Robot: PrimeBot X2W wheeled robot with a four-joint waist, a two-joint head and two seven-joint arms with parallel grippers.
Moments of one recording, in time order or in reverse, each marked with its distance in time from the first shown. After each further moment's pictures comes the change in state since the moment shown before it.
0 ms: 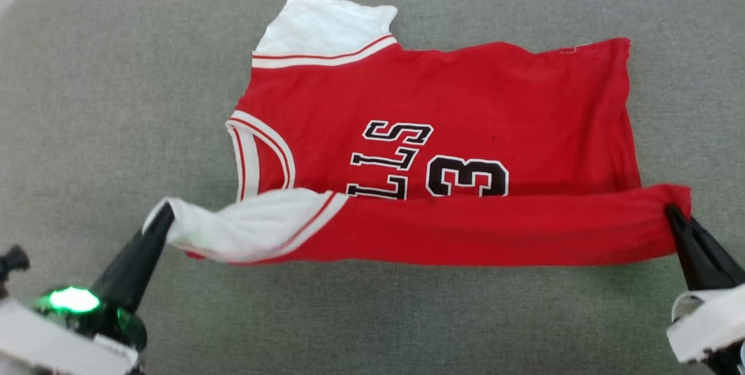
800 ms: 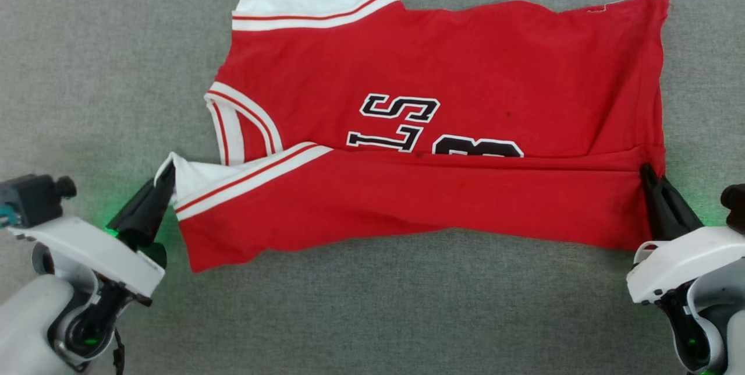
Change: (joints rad) left arm -0.470 -0.079 -0.362 0.557 0.075 0.000 -0.001; right arm -0.222 0.088 0.004 0.311 -0.152 0.000 -0.141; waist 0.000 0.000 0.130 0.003
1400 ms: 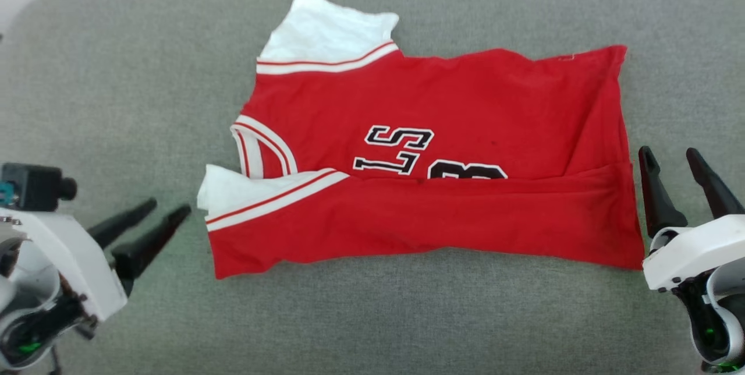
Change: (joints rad) left arm -0.085 0.220 -0.168 -0.108 -0.086 0.000 0.292; right arm -0.023 -0.009 -0.024 -0.033 0.029 0.000 0.004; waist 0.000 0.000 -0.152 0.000
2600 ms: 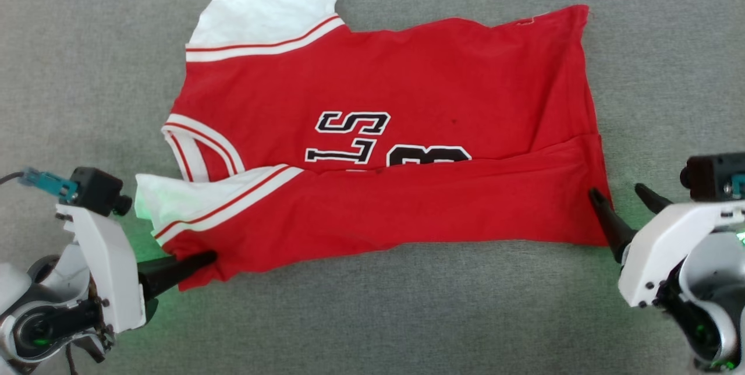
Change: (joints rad) left arm -0.064 0.009 -0.081 -0.056 -0.136 0.000 0.372; right arm -0.001 -0.016 0.087 -0.115 -0.013 0.000 0.475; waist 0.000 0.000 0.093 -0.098
